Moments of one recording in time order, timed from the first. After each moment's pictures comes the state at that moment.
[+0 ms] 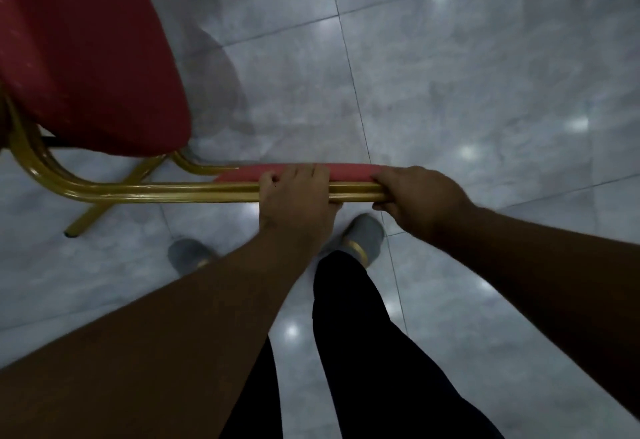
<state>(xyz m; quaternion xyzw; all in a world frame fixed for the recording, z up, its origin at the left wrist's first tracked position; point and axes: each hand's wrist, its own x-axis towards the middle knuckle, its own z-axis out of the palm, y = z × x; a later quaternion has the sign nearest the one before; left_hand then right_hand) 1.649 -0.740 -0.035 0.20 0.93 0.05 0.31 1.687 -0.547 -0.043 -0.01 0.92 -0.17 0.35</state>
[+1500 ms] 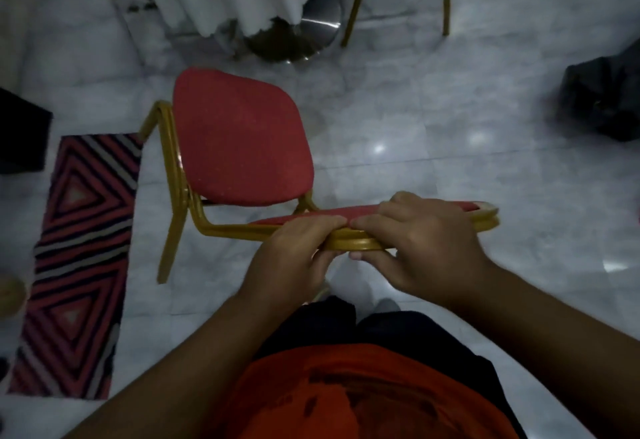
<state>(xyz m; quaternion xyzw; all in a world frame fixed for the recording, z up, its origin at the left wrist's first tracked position) 1.664 -1.090 0.370 0.23 0.91 0.35 0.04 1.664 -0.867 0.399 -0.26 0.94 -0.22 -0.08</state>
